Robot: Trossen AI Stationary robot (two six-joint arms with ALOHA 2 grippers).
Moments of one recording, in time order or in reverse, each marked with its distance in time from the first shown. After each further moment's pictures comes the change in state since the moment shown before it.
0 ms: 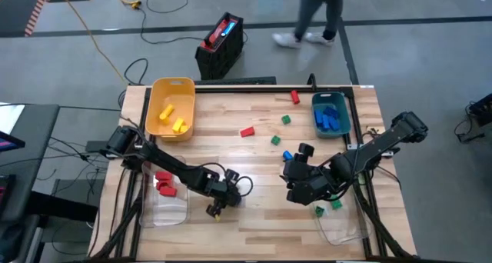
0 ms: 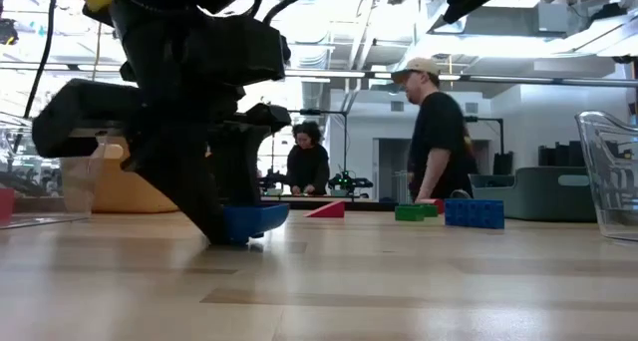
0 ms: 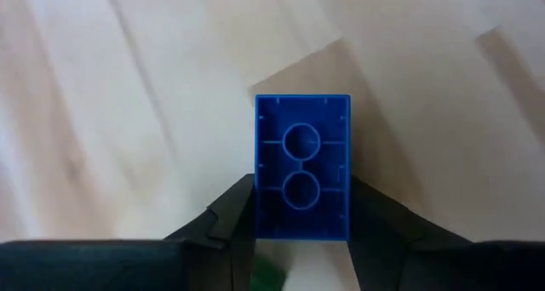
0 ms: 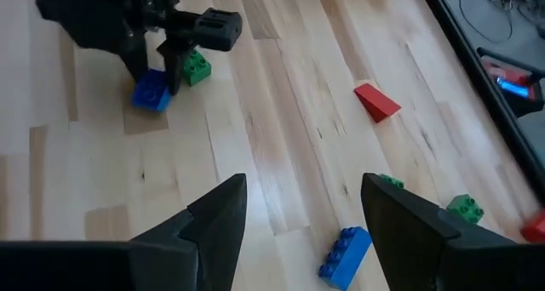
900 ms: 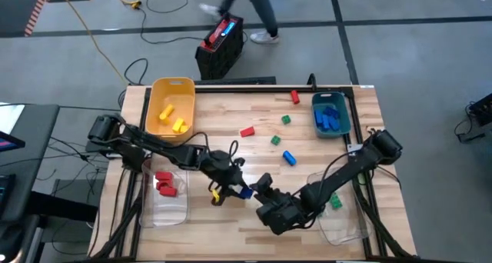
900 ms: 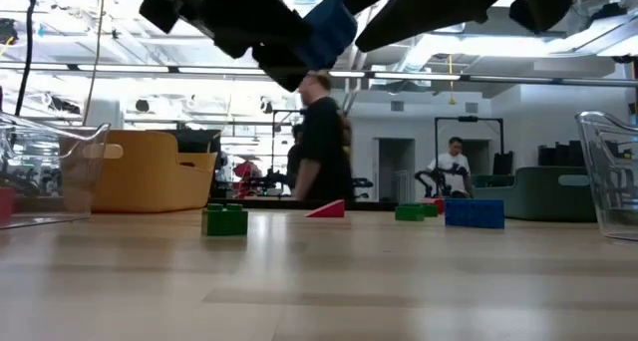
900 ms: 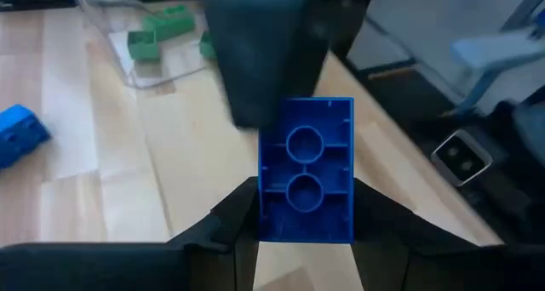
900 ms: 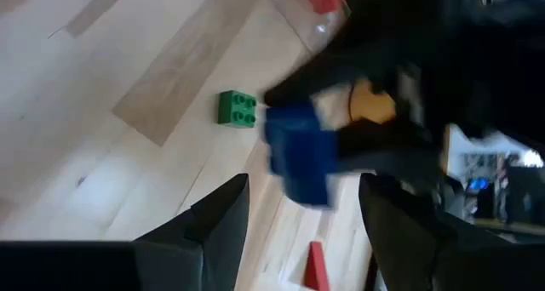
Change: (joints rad) left arm 0.169 -0.230 -0.122 0.450 0.436 -0.144; right arm 0.051 0.368 0.067 0.475 0.148 -1.023
